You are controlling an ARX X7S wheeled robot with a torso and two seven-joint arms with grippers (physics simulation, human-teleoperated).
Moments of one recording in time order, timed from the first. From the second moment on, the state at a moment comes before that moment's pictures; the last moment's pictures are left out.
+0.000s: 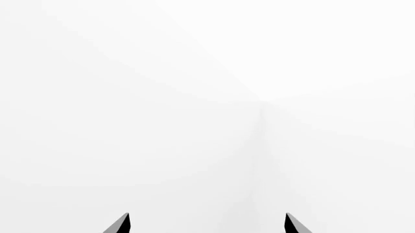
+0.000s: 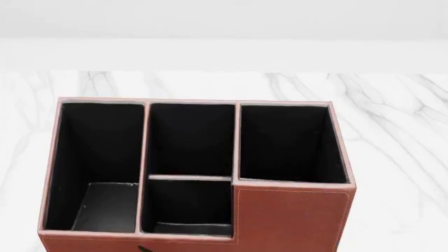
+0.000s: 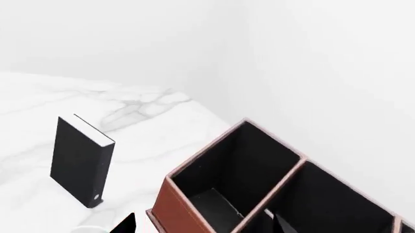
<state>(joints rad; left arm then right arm) 0.79 -1.08 -0.57 1.05 -0.42 0.12 -1.57 0.55 0.64 -0.98 -0.97 0.61 0.73 0.49</state>
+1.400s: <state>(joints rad) 0.79 -1.08 -0.56 1.05 -0.41 0.13 -1.56 0.26 0.62 -1.32 -0.74 0.34 0.38 0.46</state>
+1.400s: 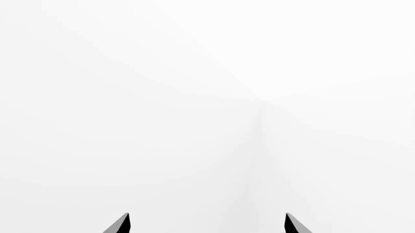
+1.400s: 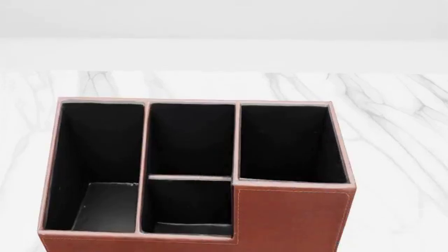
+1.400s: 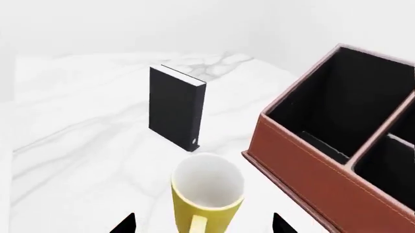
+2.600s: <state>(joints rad) 0.79 -1.10 -0.57 1.05 -0.43 0.12 -1.57 0.26 0.38 -1.27 -0.20 0.44 0.21 0.34</state>
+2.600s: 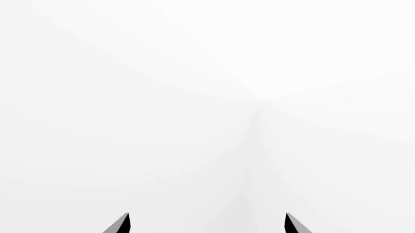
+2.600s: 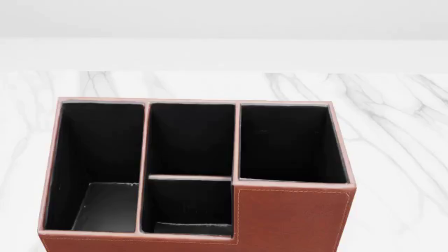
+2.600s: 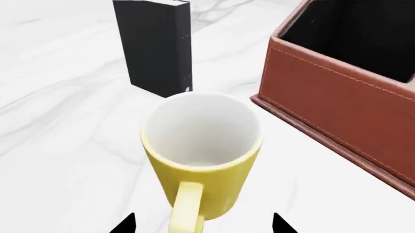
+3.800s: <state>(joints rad) 0.79 -1.12 -0.57 1.05 -0.44 0.12 -1.57 0.25 0.31 -1.28 -0.04 0.47 0.15 0.28</state>
